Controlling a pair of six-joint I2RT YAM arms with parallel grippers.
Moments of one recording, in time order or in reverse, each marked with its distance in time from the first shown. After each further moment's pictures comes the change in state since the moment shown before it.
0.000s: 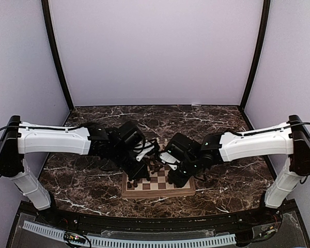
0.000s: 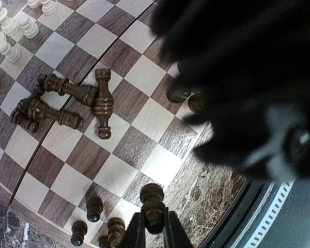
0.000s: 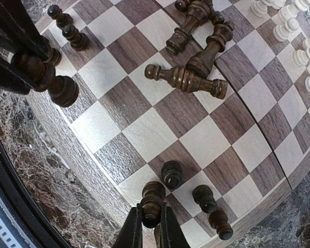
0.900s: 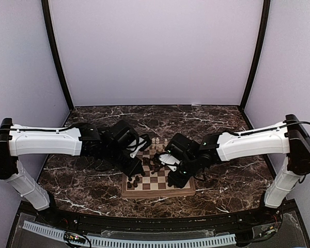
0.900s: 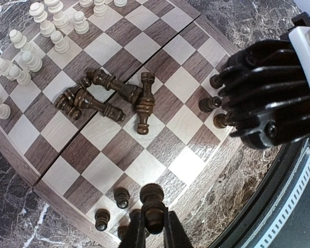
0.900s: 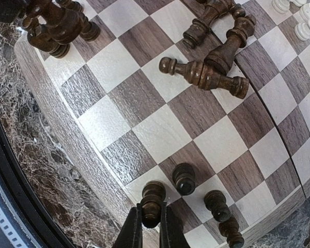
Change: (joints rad) left arm 0.000 -0.085 -0.056 0.012 -0.117 -0.103; right arm -0.023 0.023 -0.007 0.015 -0.091 -0.037
